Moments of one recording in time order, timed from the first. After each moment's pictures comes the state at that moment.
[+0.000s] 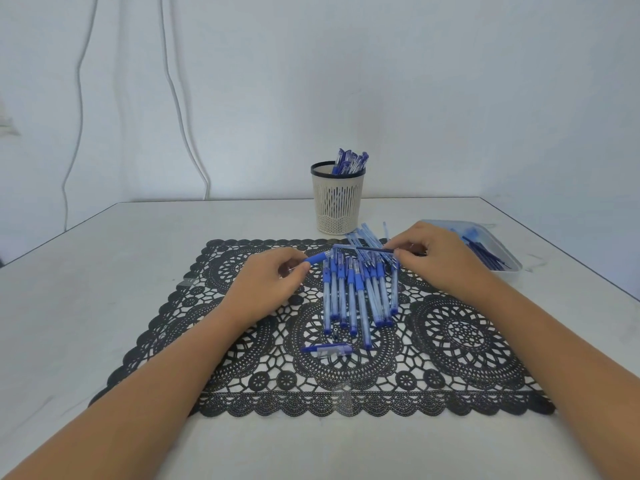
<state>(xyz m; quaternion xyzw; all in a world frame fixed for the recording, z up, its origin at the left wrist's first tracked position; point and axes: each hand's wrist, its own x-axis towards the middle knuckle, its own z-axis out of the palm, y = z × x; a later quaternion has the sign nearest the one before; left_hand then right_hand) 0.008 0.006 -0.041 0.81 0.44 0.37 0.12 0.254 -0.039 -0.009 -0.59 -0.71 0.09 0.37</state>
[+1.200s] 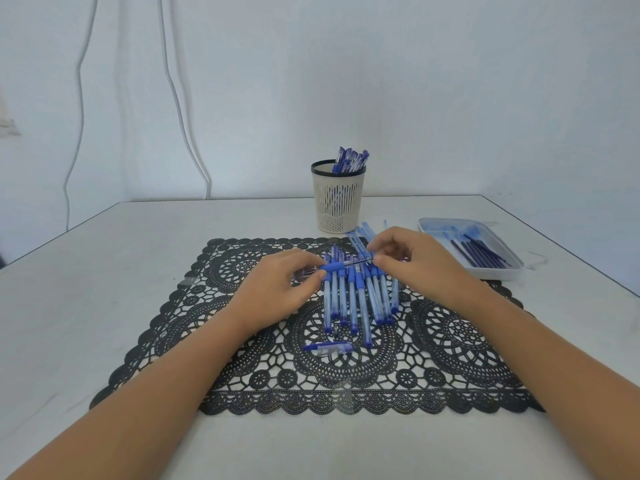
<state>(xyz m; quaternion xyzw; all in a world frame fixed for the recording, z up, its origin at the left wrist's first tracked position) 0.015 -0.002 -0.040 0.87 0.35 0.35 0.07 0.233 -0.047 -0.012 -0.54 -0.72 0.20 0.39</state>
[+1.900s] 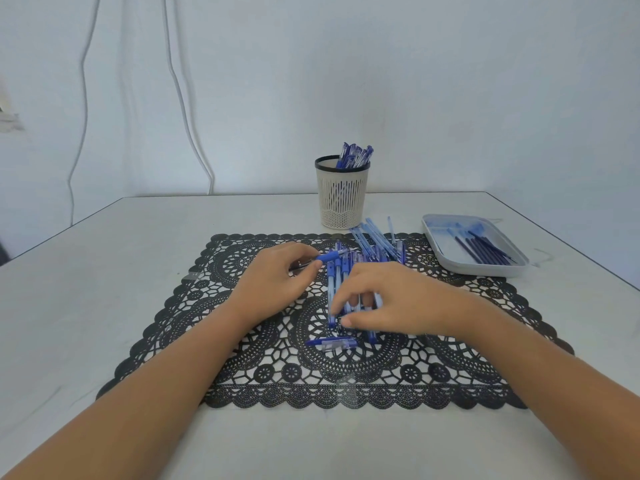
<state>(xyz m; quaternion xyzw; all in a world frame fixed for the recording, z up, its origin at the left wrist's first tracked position) 0.012 0.001 -0.042 0.83 0.39 0.38 0.08 0.199 -0.074 -0.004 -0.46 -0.85 0.19 0.15</state>
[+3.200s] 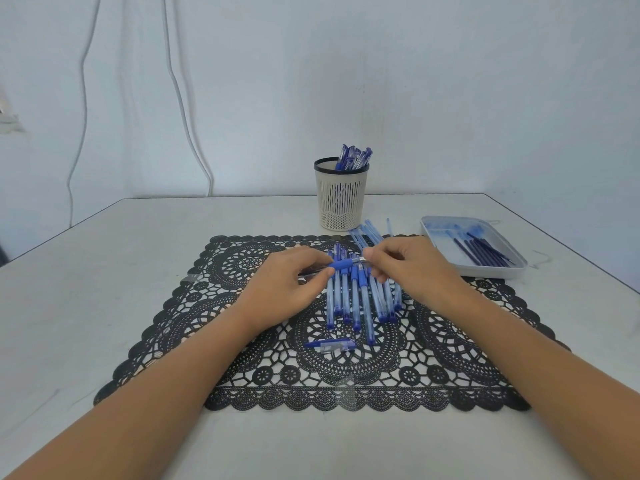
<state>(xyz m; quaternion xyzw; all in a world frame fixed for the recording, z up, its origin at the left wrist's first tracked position) 0.020 -0.006 -0.042 0.86 0.33 0.38 0.09 0.216 -0.048 -0.018 -0.56 -0.68 0.22 0.41</state>
